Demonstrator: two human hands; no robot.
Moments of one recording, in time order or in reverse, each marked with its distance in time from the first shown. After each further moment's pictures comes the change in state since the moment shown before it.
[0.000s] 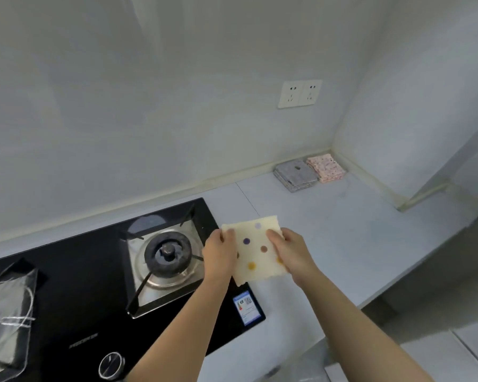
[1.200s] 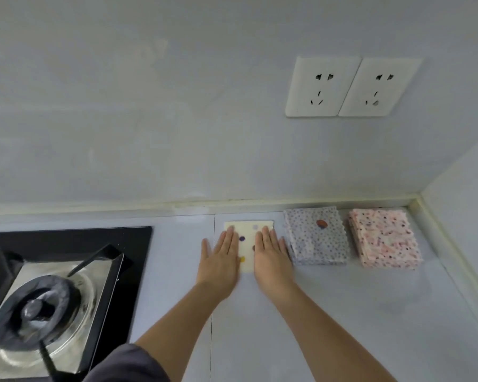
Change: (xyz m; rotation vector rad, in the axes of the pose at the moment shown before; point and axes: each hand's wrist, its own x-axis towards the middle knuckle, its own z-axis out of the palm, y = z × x) left_hand 0.268 -0.017 0.254 1.301 -0.112 0.089; right_hand 0.408 0.052 -0.049 -1.325 -0.370 -0.624
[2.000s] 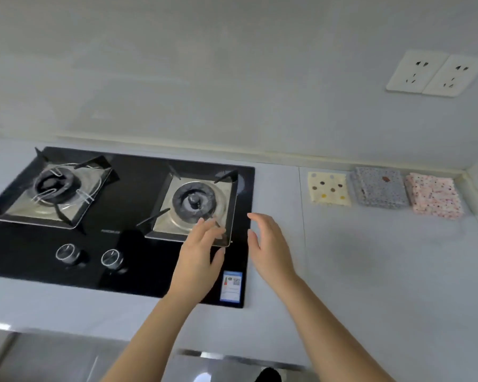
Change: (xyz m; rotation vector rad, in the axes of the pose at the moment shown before) left_hand -0.334 -0.169 -0.012 -0.644 0.545 -0.066; right_hand -0.221 -0.235 -0.024 0.679 0.340 -0.272
